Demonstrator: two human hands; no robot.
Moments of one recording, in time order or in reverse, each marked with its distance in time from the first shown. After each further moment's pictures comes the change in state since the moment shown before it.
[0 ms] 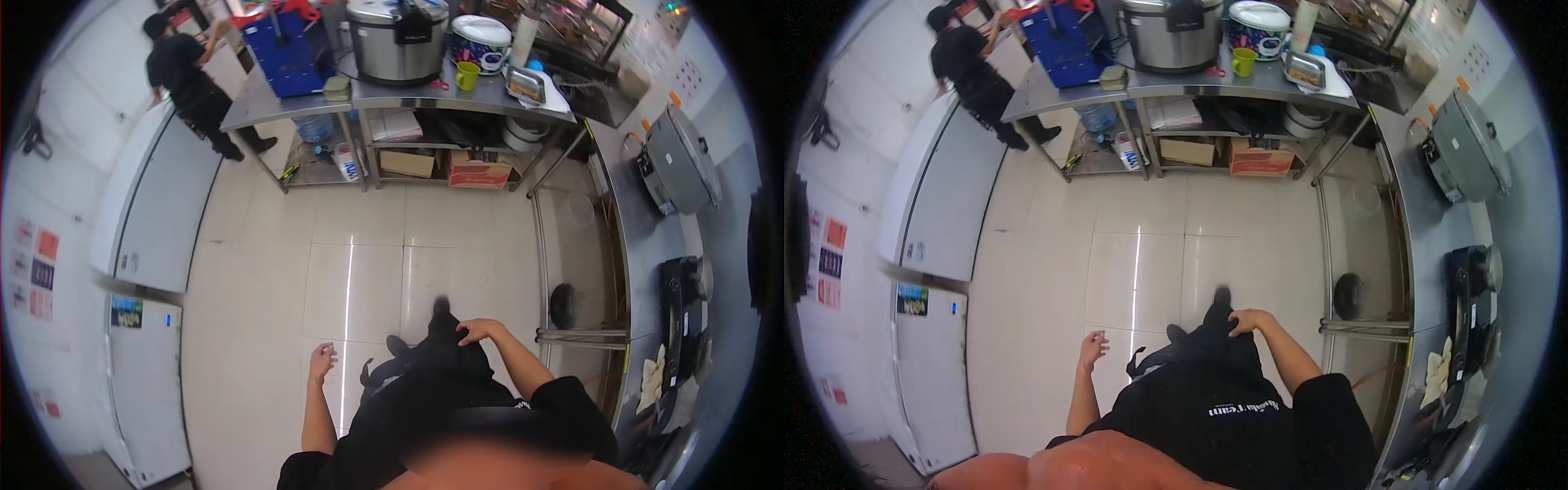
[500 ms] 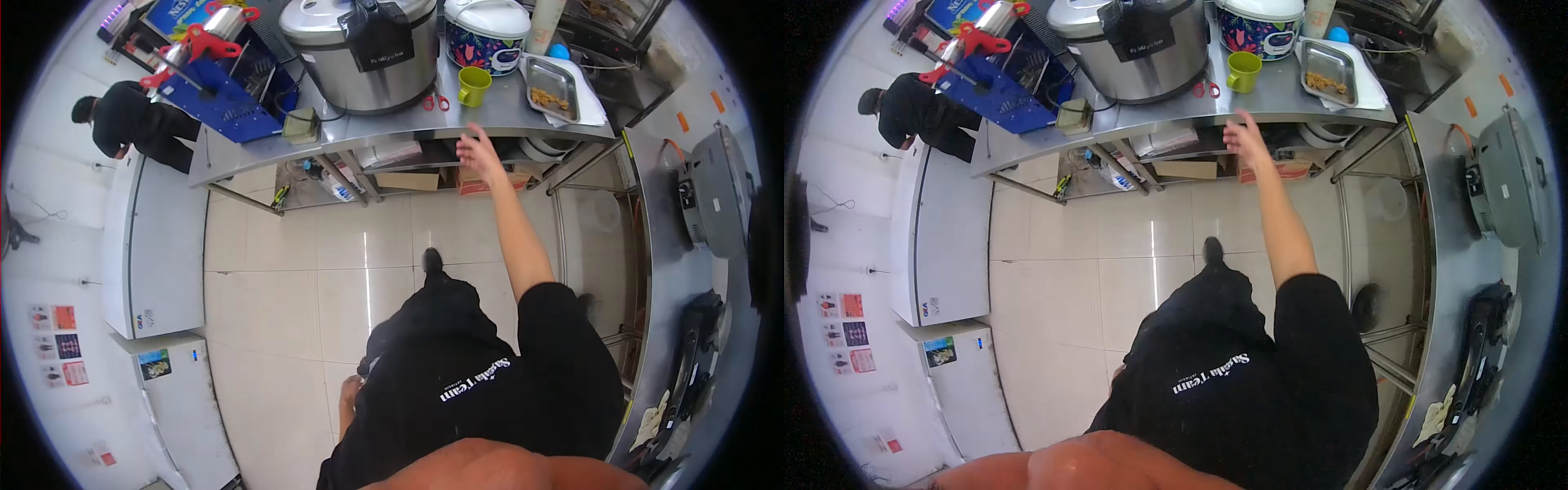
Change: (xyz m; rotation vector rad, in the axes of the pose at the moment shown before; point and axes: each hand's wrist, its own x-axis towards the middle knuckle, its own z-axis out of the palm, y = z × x) left_hand 0.135 0.136 0.076 0.177 -0.016 -0.276; right_hand 0.189 0.055 -0.607 1.467 0.856 -0.396
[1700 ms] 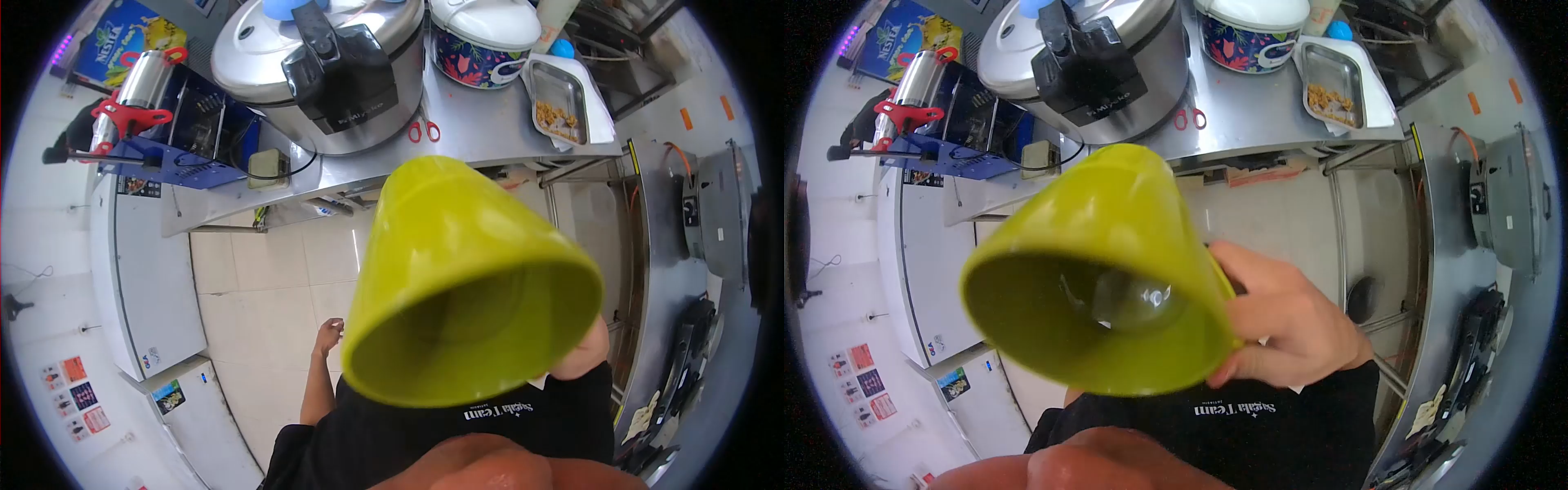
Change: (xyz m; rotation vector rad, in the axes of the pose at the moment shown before) left_hand 0.135 0.322 -0.019 0.210 -0.140 0.170; right_hand -0.172 -0.258 0.109 -0.423 -0.650 -0.505
